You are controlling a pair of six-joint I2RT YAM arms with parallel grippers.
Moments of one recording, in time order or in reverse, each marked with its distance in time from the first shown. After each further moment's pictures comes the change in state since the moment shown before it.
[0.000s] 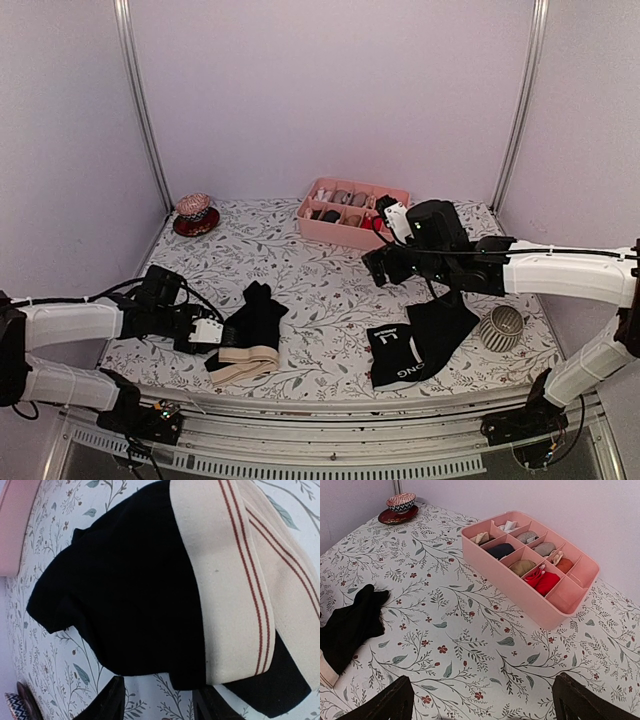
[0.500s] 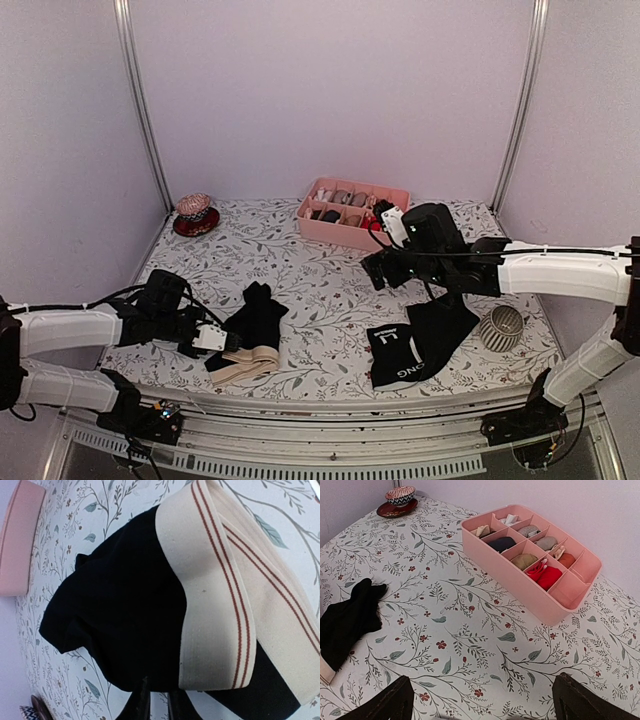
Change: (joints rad) left arm -0.076 -0.031 -0.029 0.048 -0.016 0.005; right arm 0.000 0.025 0.000 -0.008 0.000 0.000
